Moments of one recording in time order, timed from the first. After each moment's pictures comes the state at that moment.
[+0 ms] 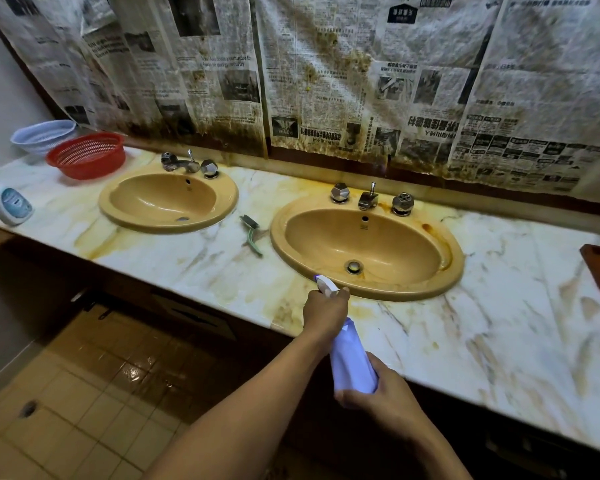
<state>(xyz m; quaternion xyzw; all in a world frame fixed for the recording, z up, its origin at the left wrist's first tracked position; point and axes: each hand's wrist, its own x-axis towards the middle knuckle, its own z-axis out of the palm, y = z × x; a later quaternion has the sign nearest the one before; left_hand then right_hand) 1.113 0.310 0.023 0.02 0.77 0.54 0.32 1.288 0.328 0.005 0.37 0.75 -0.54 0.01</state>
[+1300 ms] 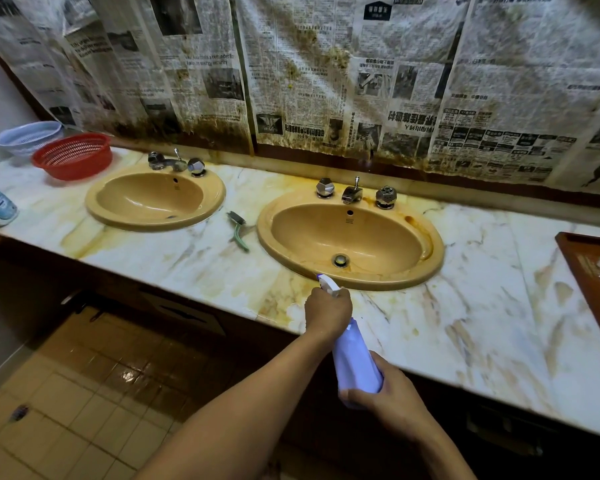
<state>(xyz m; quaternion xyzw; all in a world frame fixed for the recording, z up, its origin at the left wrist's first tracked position) 1.151 0.328 0.025 0.07 0.84 0.46 0.29 1.330 0.341 -0.008 0.38 0.75 -0.54 -0.01</state>
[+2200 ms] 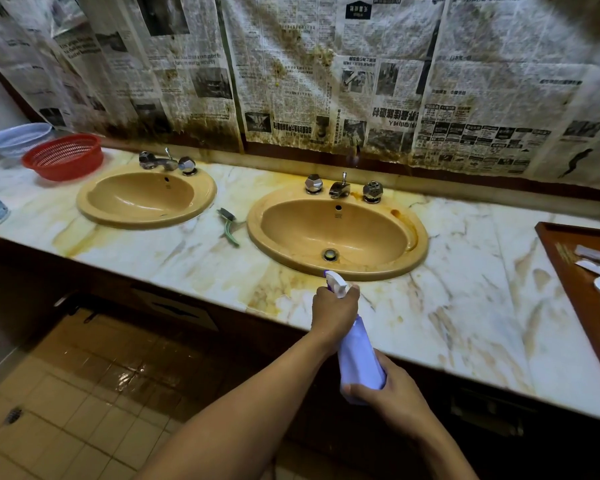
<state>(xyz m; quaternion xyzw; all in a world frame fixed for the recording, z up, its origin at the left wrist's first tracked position) 1.196 0.332 0.021 0.07 0.78 0.52 0.34 1.366 0.342 -0.006 0.39 0.73 -0.56 -0.02</state>
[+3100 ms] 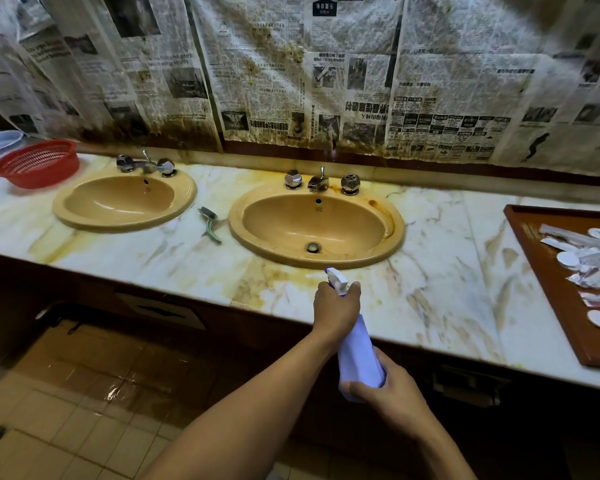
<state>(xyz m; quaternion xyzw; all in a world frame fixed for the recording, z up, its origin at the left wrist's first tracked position) 1.241 0.338 0.020 0.12 0.79 0.51 0.33 1.406 0.332 -0.011 0.42 0.72 -0.55 -0.07</state>
